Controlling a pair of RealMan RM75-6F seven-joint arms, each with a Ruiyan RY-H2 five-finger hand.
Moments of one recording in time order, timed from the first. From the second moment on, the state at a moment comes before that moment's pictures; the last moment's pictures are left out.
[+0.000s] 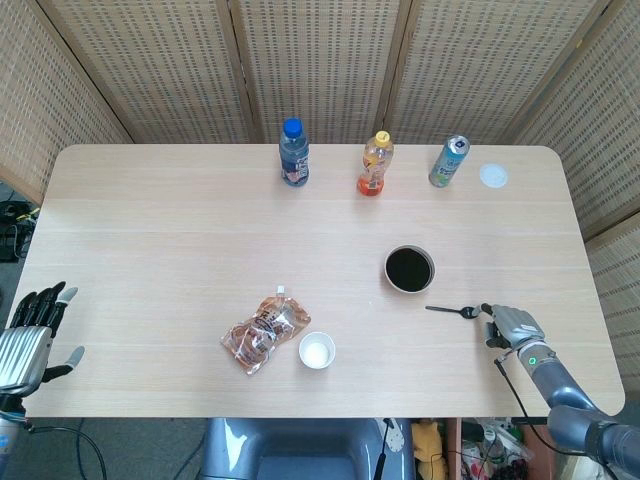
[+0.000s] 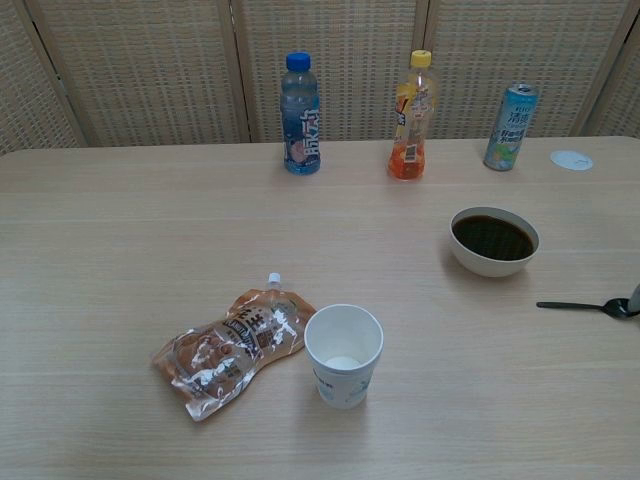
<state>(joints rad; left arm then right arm) -0.11 -1.18 0.00 -1.56 1.47 1.40 0.06 0.59 -1.29 0.01 -1.34 -0.84 0.59 -0.04</state>
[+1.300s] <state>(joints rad) -0.09 -1.18 0.00 -1.54 1.46 1.40 0.04 0.67 -1.36 0.03 -1.33 -0.84 0.56 -0.08</state>
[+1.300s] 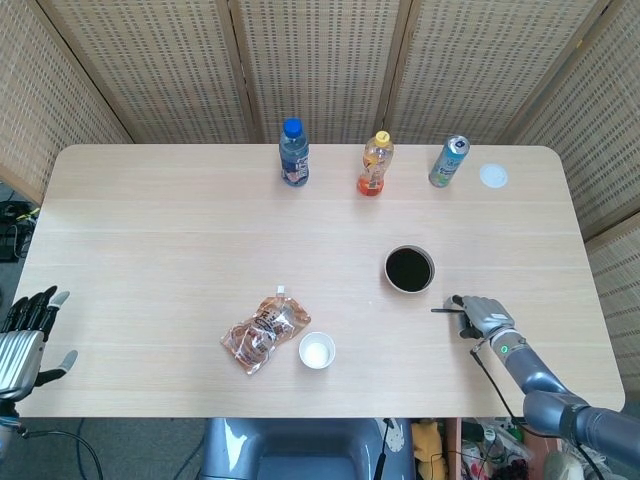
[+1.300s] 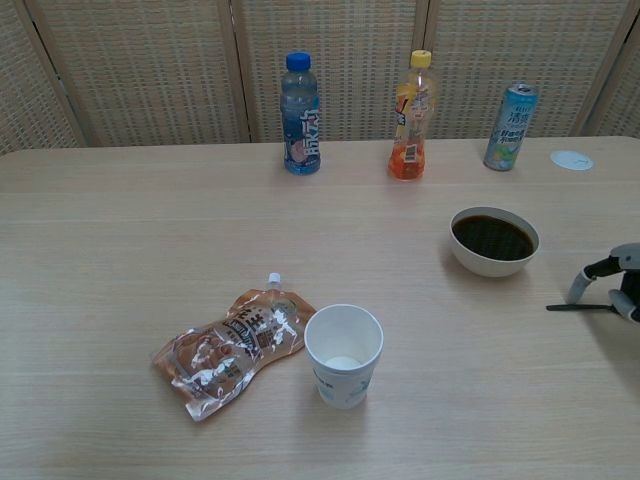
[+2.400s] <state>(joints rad) -0.09 -1.18 0.00 -1.54 1.46 1.40 0.04 0.60 -1.33 0.03 -1.45 -0.98 0.78 -0.06</state>
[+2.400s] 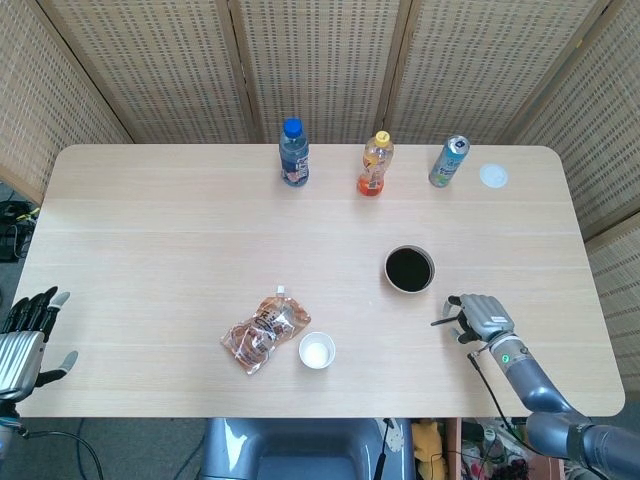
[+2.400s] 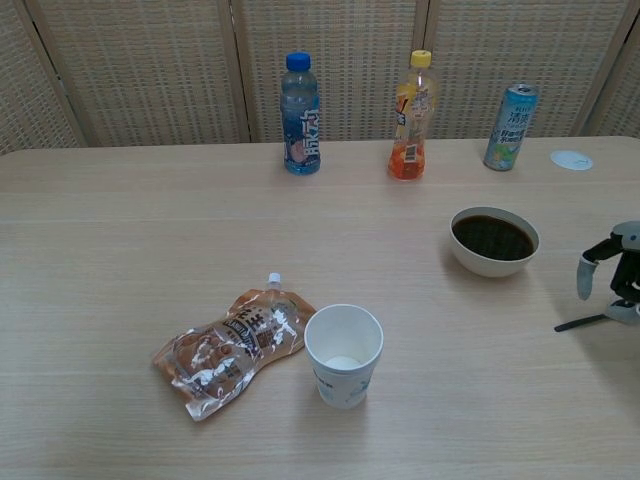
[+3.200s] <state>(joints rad) -0.08 -1.16 -0.01 -1.51 1.46 1.43 0.01 0.53 -1.51 0.02 -1.27 -1.18 1.01 -0.29</state>
